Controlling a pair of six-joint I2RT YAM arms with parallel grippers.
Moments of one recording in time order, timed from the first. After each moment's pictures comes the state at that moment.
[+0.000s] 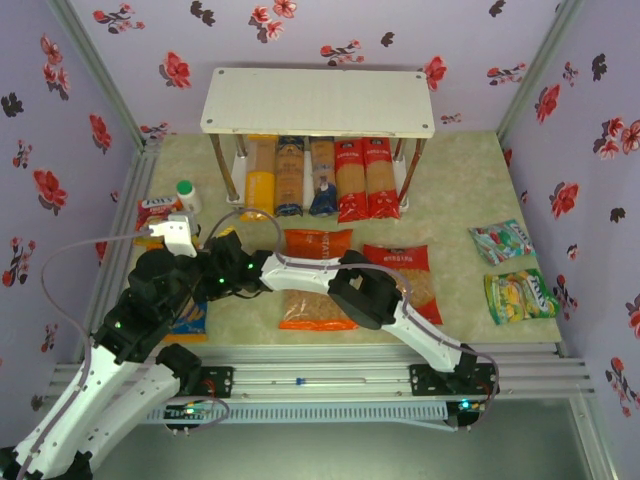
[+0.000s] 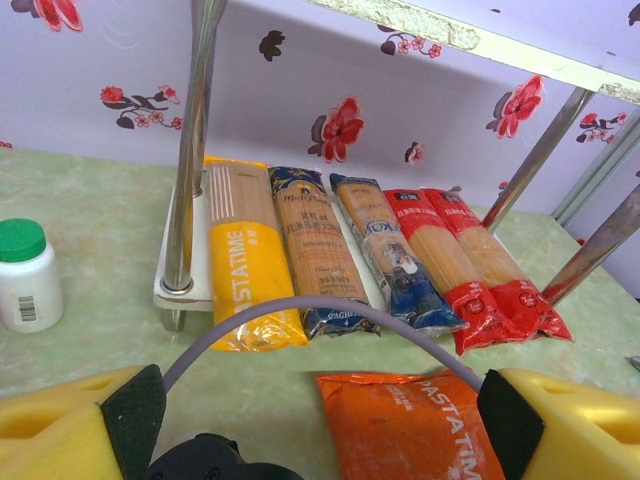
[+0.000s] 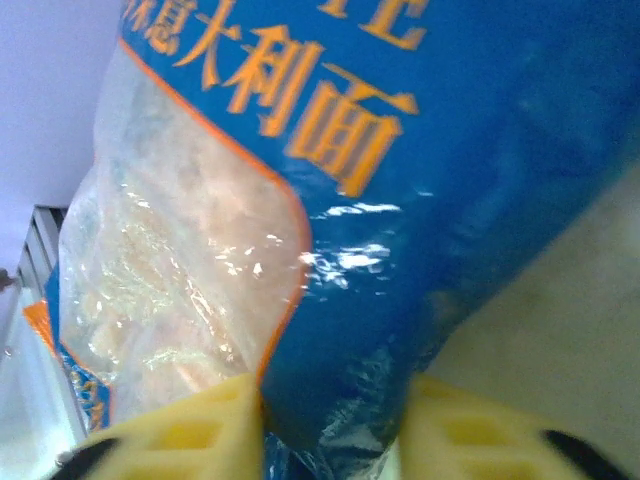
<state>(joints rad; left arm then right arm) -0.60 0.50 0.70 -0.40 -0.27 -0.36 1.19 2.47 1.97 -0.25 -0.32 0.76</state>
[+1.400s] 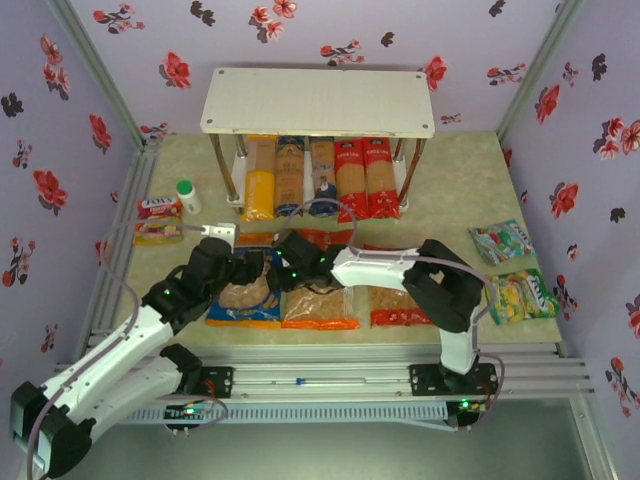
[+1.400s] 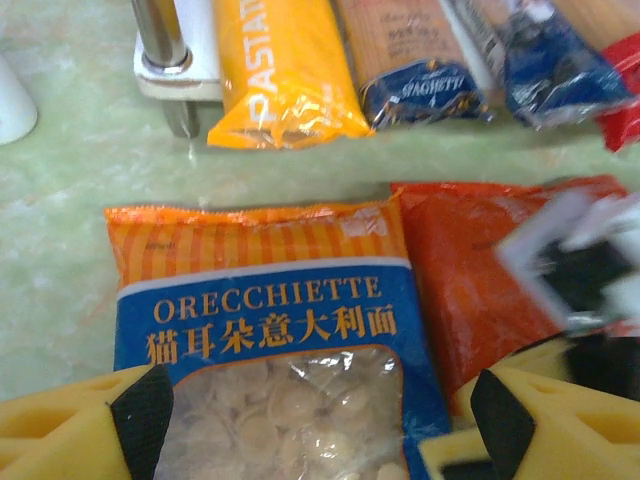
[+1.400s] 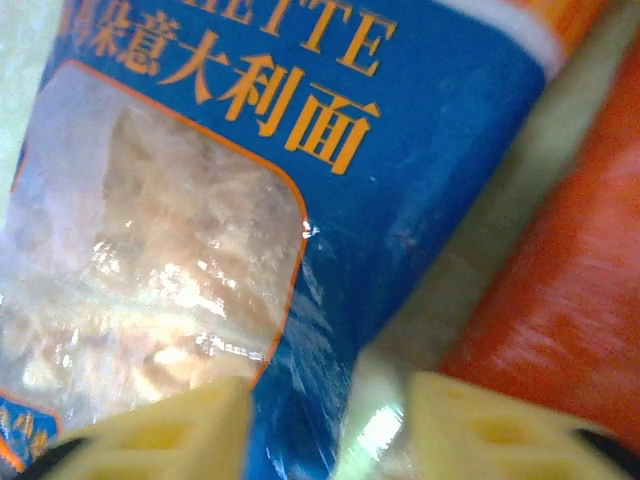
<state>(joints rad) -0.66 0.82 0.59 -0.43 -0.30 -0.39 1.03 1.86 1.19 -0.25 -0.08 0.60</state>
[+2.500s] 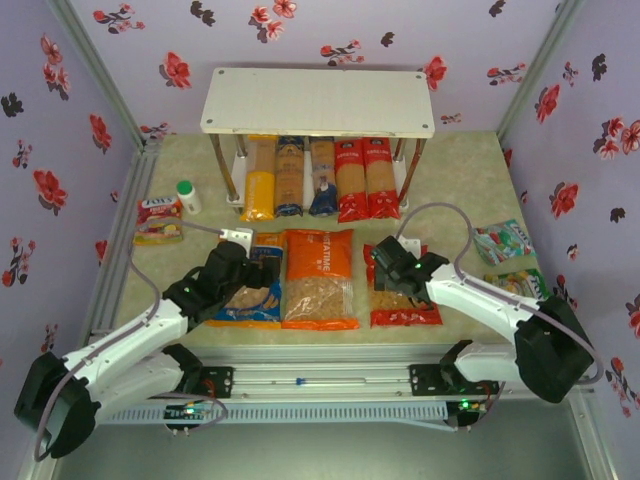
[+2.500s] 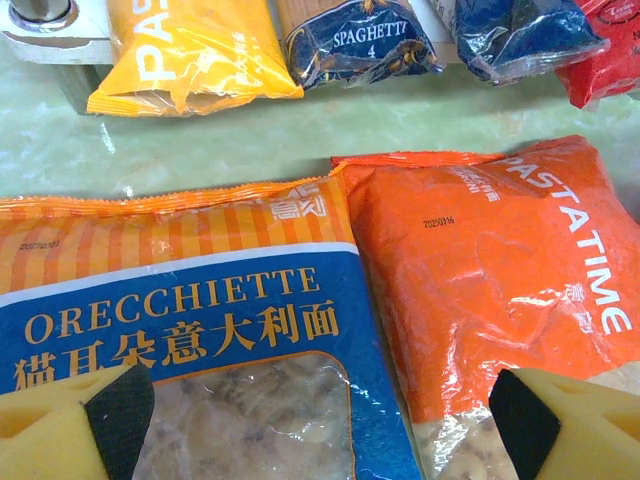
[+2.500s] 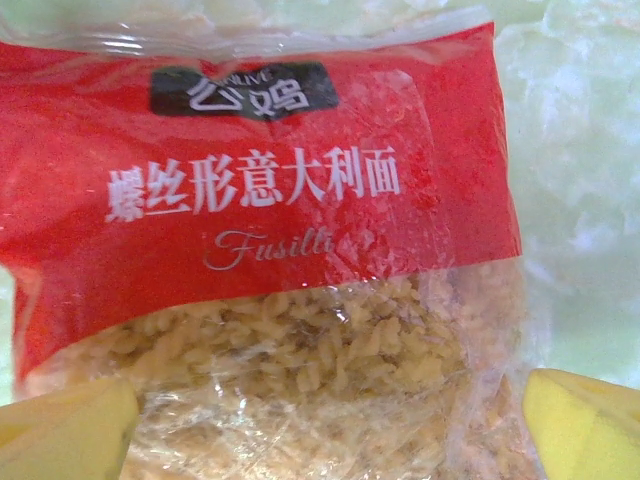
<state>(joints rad) -0.70 0.93 0.51 -0.22 -0.24 -0.39 0.70 1.25 0.69 -0.71 0.40 0.69</state>
